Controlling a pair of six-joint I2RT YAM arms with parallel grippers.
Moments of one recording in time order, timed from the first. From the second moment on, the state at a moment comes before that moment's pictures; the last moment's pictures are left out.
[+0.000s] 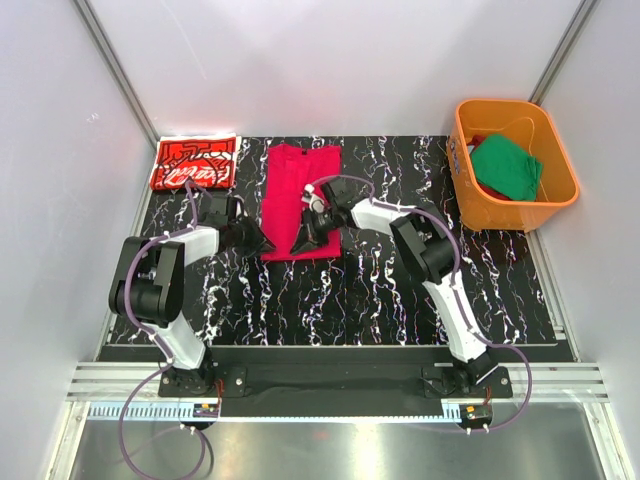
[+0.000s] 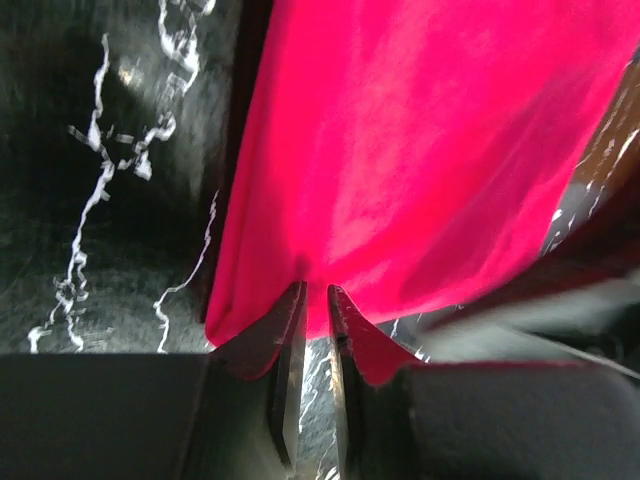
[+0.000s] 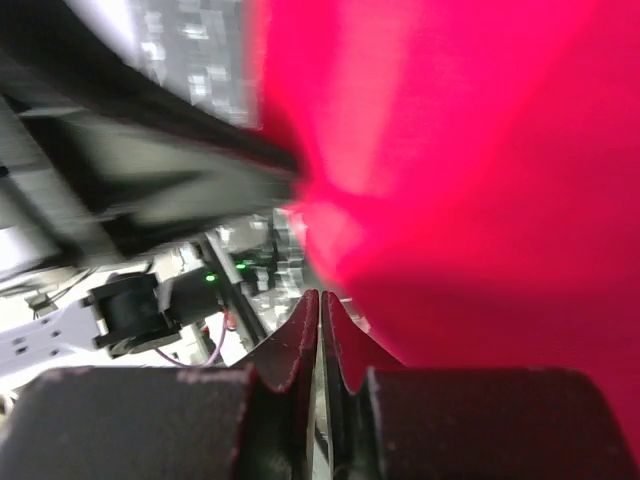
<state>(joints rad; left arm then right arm) -0.15 1.70 0.86 -0.14 0.39 -0.72 0.61 2.35 1.70 -0.23 -0.86 0.66</state>
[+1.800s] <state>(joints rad) -0.16 1.28 0.63 -0.34 0.13 -0.77 0.37 1.86 0.99 -0.06 -0.59 0.67</state>
